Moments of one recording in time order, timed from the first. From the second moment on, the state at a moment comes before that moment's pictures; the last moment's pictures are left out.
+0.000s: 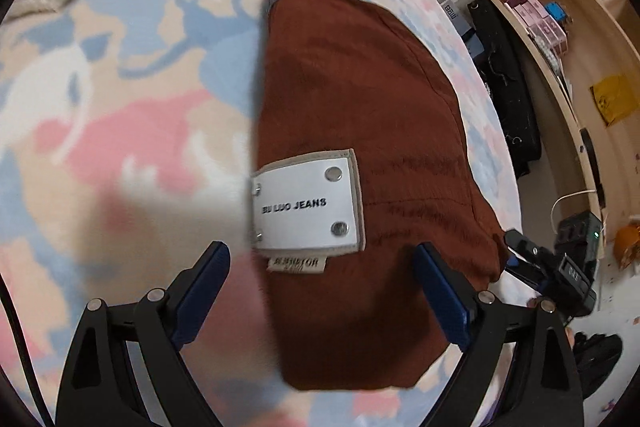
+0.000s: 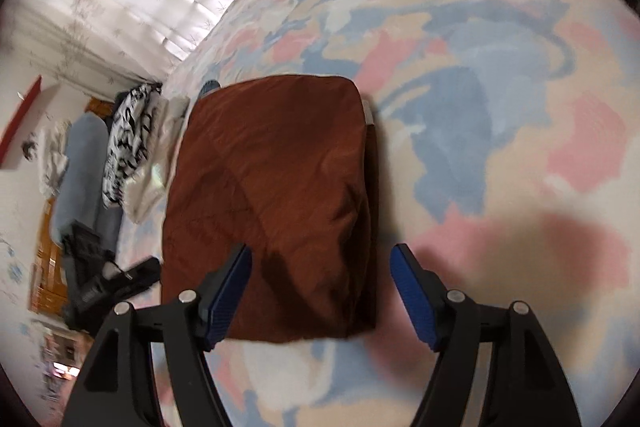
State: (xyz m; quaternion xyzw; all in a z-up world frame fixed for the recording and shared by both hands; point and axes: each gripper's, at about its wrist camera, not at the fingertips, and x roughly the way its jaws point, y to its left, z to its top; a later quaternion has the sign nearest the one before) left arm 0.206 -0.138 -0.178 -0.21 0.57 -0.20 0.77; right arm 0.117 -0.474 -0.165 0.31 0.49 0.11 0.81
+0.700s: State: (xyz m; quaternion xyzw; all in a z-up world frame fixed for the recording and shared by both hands) left arm 0.239 -0.158 -0.224 -0.29 0.57 -0.24 0.73; right arm 0.203 -0.448 -0.222 0.38 0.50 0.26 0.74
